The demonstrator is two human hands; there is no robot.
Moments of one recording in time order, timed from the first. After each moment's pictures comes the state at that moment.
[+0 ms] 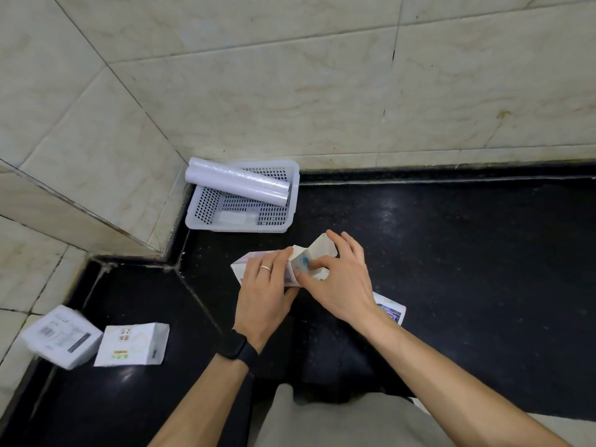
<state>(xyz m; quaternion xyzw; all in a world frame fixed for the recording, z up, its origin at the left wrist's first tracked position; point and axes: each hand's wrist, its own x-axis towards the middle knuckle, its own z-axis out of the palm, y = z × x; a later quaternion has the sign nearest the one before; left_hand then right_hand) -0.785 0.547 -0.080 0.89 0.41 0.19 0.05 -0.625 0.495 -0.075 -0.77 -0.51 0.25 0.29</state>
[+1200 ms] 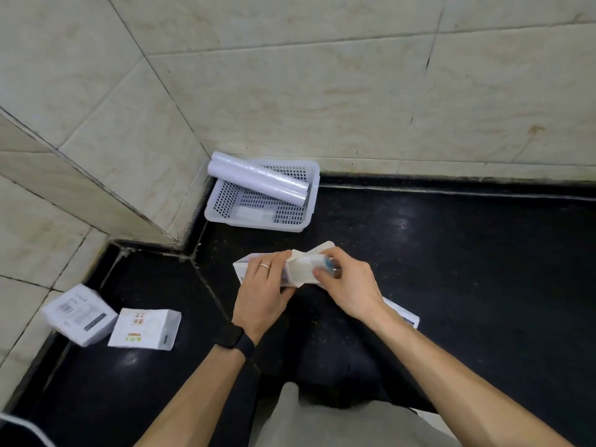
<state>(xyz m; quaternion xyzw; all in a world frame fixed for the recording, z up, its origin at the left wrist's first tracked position) -0.816 0.559 -0.088 0.86 0.47 0.16 0.10 -0.628 0.505 -0.073 -0.73 -0.50 0.35 0.31</state>
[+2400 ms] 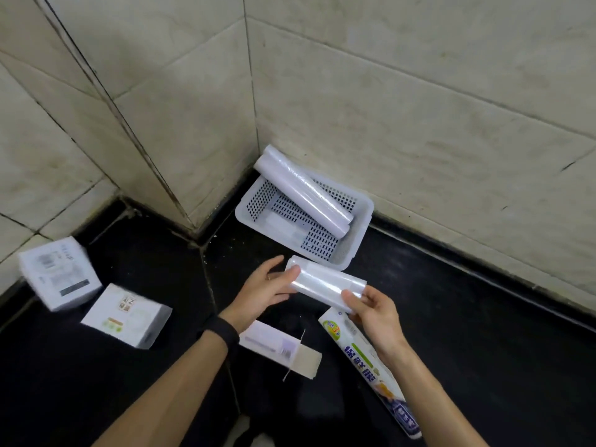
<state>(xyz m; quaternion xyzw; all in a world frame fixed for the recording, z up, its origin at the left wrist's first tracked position) -0.856 0.659 -0.107 0.39 0.55 0.27 0.69 -0.631 0.605 -0.106 -0.68 -0.29 0.55 0.39</state>
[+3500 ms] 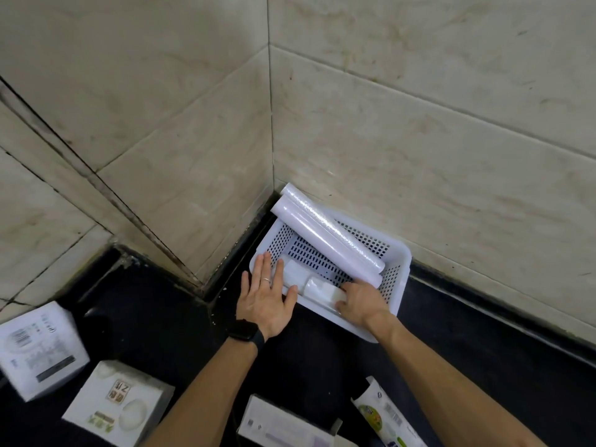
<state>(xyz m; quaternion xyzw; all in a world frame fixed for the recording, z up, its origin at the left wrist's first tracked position) -0.887 0.796 -0.198 0.73 0.66 -0.02 0.17 -0.671 0.804 -0.178 -0.70 -0.65 0.28 -0.13</state>
